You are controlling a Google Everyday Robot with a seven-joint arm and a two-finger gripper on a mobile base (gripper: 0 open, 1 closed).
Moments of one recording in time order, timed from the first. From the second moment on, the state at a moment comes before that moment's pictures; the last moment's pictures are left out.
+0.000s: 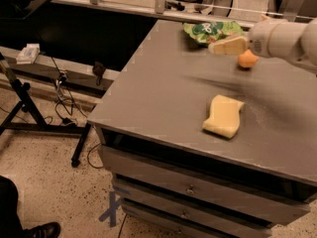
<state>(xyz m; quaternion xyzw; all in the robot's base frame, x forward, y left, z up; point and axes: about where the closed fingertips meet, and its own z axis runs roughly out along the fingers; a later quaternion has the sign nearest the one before) 0.731 -0.226 0.938 -0.29 0.74 0.07 0.60</state>
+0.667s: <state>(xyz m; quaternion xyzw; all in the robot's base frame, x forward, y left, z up) 0.688 -0.272 0.938 -0.25 0.75 0.08 0.61</state>
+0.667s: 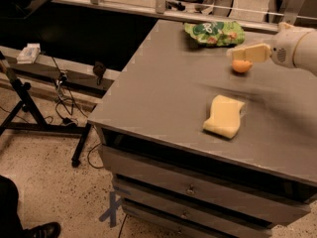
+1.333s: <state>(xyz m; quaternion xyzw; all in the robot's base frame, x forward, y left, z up) 0.662 -0.293 0.931 -0.25 0.76 0.12 0.59</state>
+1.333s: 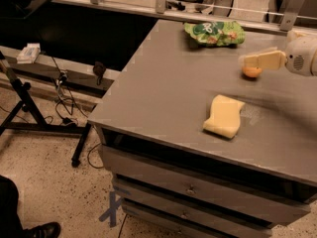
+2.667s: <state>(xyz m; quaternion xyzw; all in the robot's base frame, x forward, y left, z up) 0.640 -0.279 0.920 -0.32 0.75 0.20 0.55</state>
